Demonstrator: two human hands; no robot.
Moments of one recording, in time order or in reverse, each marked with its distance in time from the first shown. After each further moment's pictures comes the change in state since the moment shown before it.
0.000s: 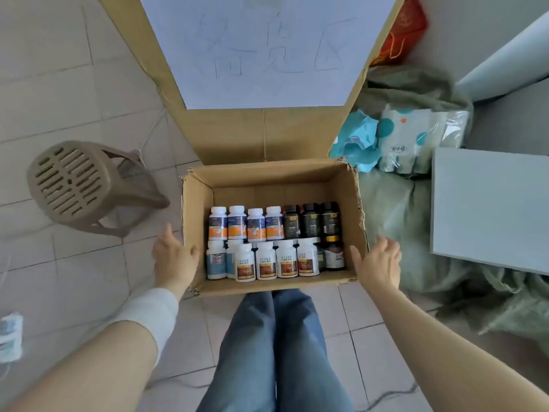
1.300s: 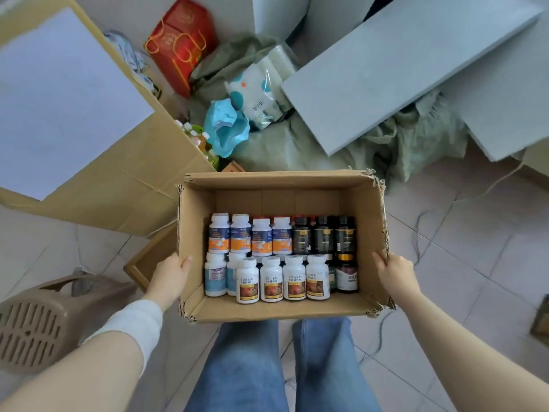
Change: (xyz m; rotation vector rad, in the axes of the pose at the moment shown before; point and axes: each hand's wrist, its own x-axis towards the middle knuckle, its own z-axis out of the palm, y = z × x) left_hand -0.100 0.070 0.024 0.531 -0.323 0.594; right_hand -0.185 0.220 0.048 0.658 0.110 0.497
